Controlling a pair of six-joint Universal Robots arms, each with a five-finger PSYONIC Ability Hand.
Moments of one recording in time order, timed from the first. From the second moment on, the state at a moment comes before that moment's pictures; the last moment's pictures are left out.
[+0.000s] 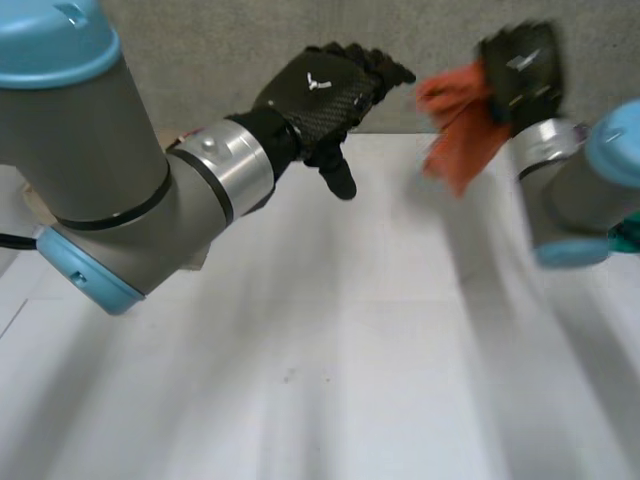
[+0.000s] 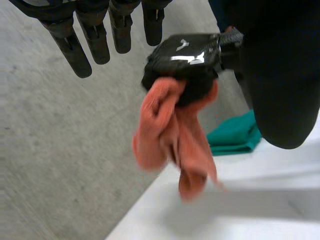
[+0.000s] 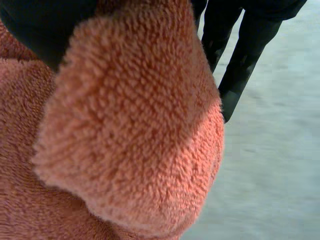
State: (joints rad) left arm 4.08 -2.01 -0.99 3.07 -1.23 3.39; right arm 1.90 -0.95 1.14 -0.59 1.51 2.69; left_hand 0.18 0.21 0.21 0.20 0.05; right_hand 0.99 1.13 1.14 1.20 0.92
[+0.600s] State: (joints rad) left arm 4.07 -2.01 -1.03 3.08 -1.24 3.36; right arm 1.24 -0.40 0.85 -0.58 0.99 2.74; left_hand 0.18 0.21 0.21 0.20 0.05; right_hand 0.85 0.79 0.81 0.82 0.64
